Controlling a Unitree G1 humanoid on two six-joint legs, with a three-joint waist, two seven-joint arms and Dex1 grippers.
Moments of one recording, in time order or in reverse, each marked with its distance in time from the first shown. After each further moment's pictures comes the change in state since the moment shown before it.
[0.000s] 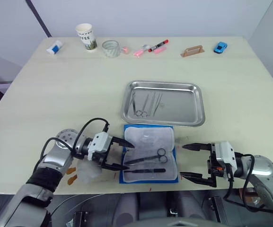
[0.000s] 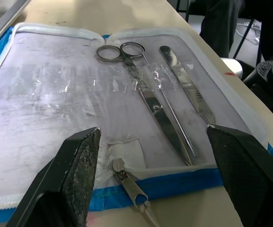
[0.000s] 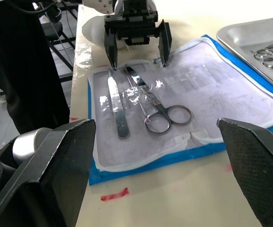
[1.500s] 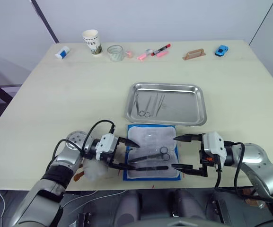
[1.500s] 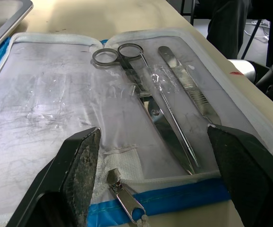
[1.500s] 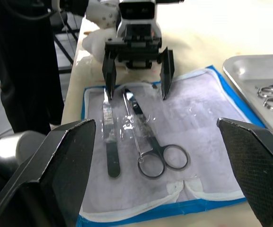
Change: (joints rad) left arm -0.029 -0.101 -0.039 0.162 0.018 -0.130 -0.004; right arm -0.167 0.014 0.089 -0.013 -0.098 0.108 -0.054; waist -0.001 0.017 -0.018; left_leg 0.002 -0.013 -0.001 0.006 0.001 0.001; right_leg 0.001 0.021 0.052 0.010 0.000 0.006
